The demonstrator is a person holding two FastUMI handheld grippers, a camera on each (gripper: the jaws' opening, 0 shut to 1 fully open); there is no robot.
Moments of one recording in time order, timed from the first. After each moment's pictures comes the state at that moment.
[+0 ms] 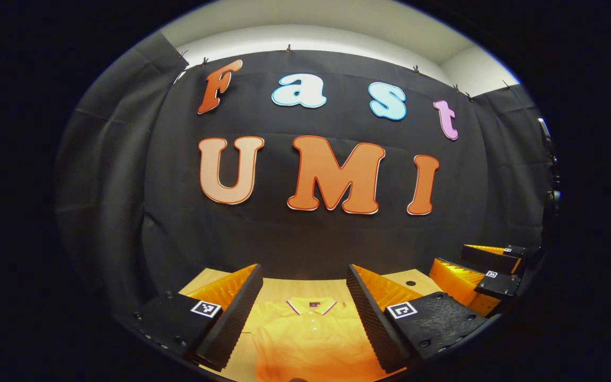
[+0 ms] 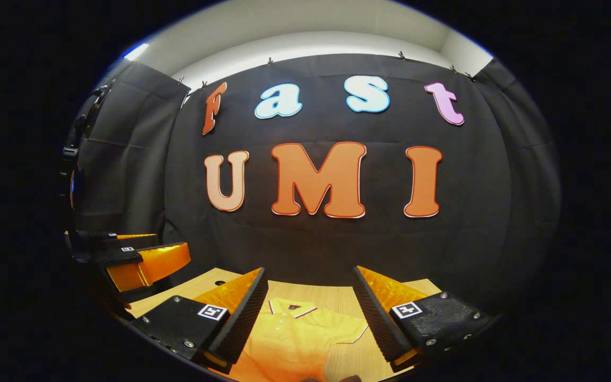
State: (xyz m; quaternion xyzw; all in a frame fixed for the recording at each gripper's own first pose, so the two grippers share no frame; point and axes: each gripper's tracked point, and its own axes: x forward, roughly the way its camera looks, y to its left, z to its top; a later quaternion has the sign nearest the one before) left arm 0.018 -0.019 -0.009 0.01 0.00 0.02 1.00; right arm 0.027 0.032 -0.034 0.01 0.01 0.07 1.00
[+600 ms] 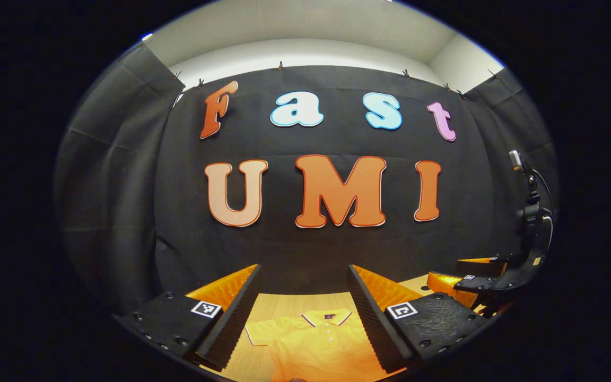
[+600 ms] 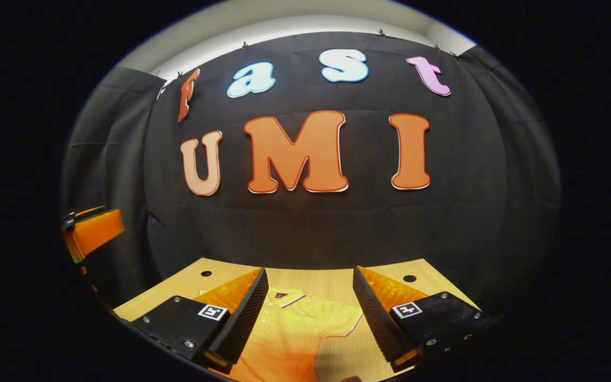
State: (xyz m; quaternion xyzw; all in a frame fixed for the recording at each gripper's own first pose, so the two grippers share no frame) left arm 0.009 -0.024 0.001 0.05 -0.04 0.03 1.00; right arm 0.079 -0.028 -0.088 0.02 0.07 0.02 1.00
